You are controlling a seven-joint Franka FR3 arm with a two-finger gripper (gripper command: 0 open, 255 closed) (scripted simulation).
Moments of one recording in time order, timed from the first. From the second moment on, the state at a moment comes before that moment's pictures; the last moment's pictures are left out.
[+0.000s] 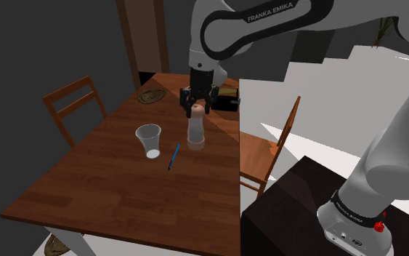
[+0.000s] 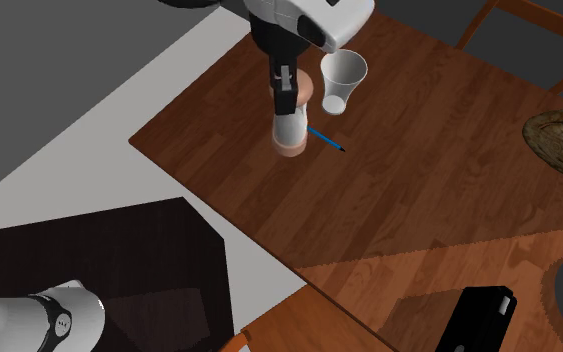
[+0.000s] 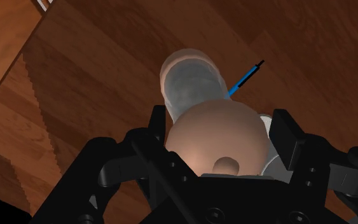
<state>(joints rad) 0.11 0.01 0.33 -1.94 0.12 1.99 0.51</state>
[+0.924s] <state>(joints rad) 0.11 -0.01 0.33 -1.77 0.12 1.80 0.52</state>
